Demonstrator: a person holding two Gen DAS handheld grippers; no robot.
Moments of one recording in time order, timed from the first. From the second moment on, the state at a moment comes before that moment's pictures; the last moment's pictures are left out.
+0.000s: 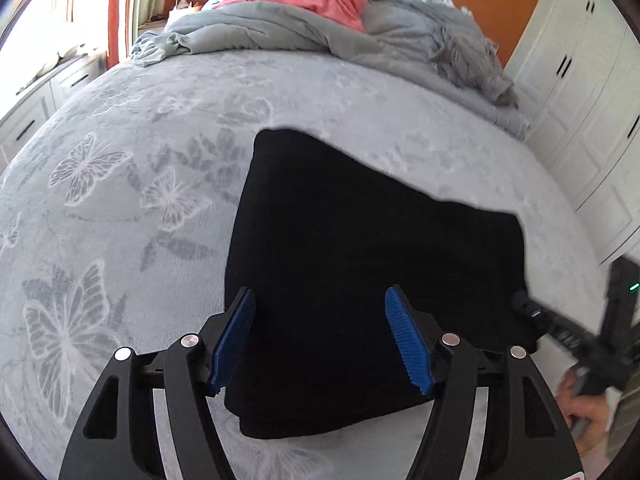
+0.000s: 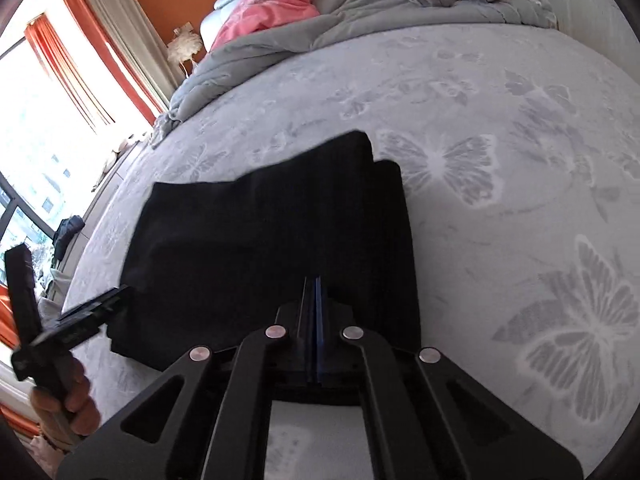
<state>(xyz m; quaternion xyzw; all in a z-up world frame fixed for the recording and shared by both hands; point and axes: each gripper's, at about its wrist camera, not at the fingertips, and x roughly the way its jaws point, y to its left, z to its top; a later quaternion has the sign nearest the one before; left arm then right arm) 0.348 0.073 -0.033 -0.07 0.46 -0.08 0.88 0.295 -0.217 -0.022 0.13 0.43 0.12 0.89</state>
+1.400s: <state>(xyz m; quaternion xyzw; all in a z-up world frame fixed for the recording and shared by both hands) 0.298 0.049 -0.032 0.02 0.42 -0.02 0.91 0.264 -0.208 -0.036 0.03 0.44 0.06 0.90</state>
